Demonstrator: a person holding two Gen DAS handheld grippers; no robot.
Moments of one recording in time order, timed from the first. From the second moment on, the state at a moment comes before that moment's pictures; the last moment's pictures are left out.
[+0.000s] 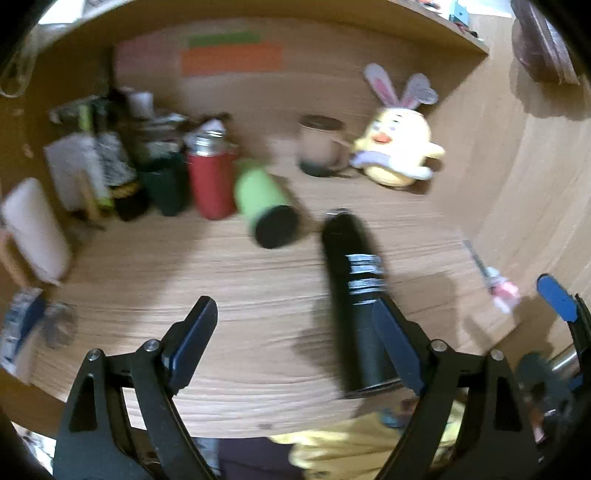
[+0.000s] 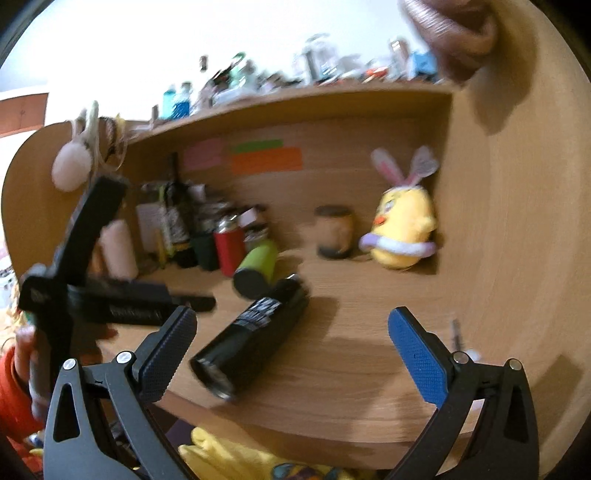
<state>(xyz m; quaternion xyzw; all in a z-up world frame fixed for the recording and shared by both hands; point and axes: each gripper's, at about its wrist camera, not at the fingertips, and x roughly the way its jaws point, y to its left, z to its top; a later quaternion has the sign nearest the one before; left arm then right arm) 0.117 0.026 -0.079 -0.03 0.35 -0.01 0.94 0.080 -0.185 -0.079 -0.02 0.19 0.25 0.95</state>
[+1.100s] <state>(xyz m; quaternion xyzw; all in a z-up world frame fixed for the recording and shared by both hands) 0.098 0.043 -0.100 0.00 0.32 -0.01 0.95 0.115 -0.125 -0.170 -0.05 0.26 0.17 0.95</state>
